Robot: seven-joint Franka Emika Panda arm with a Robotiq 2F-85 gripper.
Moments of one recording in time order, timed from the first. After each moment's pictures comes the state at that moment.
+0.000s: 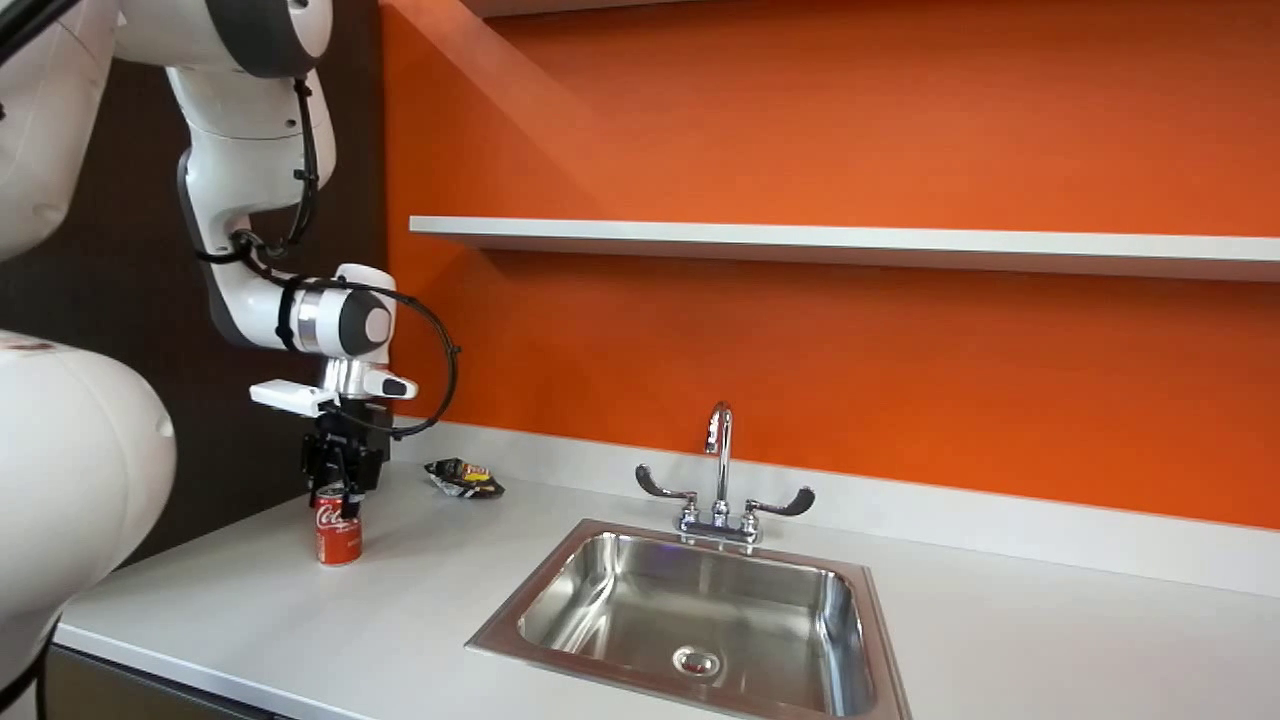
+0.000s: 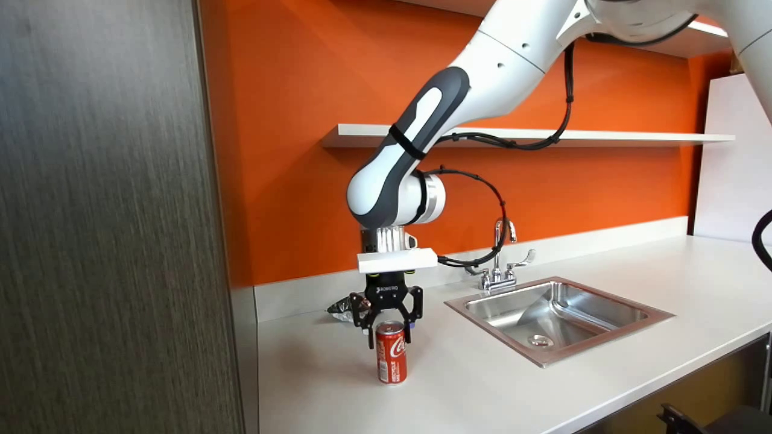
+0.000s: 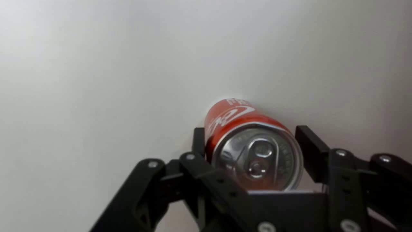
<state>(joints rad) 0.32 0.37 0.13 -2.08 0.08 2.31 0.51</state>
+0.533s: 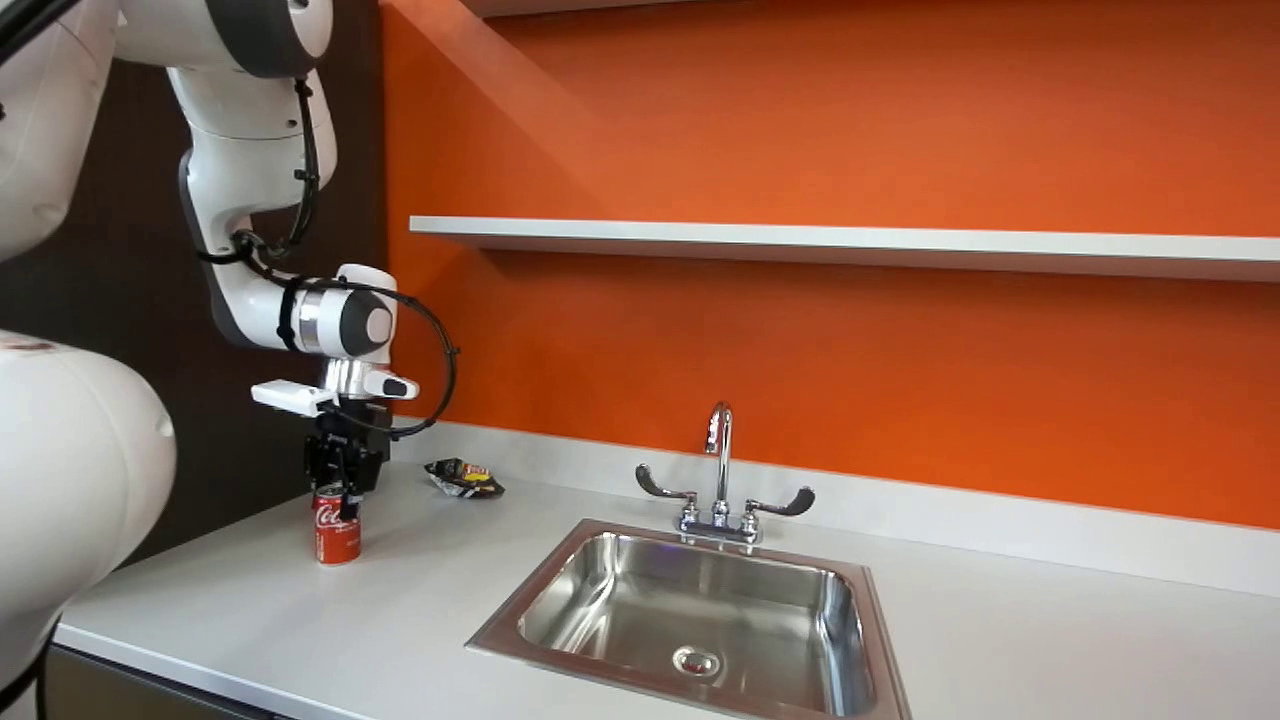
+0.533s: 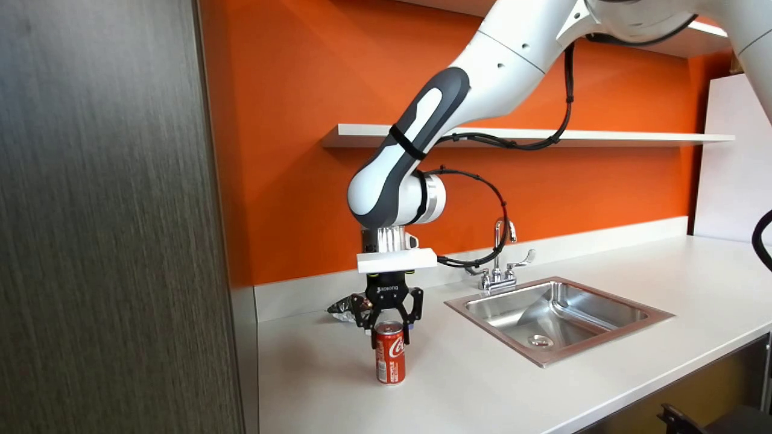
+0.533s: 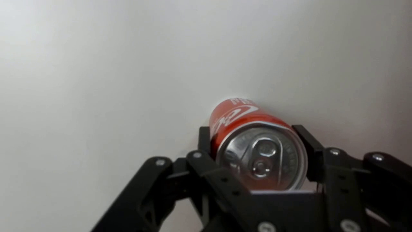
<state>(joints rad) 0.32 0.38 0.13 -2.08 0.08 2.31 0.53</state>
